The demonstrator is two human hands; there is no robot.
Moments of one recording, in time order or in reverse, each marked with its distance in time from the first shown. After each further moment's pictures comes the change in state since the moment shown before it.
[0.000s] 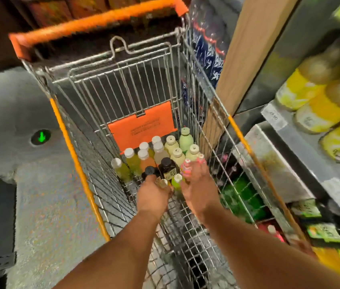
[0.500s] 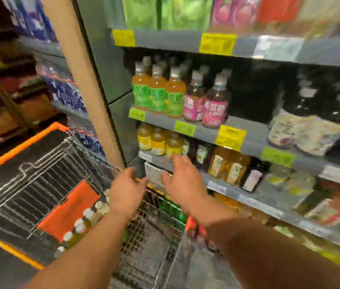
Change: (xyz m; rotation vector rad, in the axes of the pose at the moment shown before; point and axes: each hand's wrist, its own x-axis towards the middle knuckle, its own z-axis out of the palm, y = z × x) left_hand -0.207 0.228 -0.083 0.173 -0.098 0.796; right_hand -0.212 -0.070 -0.299 -0.111 0.613 0.249
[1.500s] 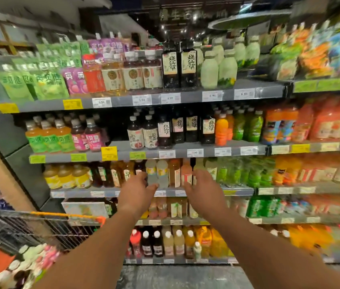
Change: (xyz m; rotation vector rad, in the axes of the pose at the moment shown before) left_hand -0.309 0.250 0.020 -0.048 -0.256 0.532; right_hand -0.335 0.137 -0.291 -0.126 0.398 0.453
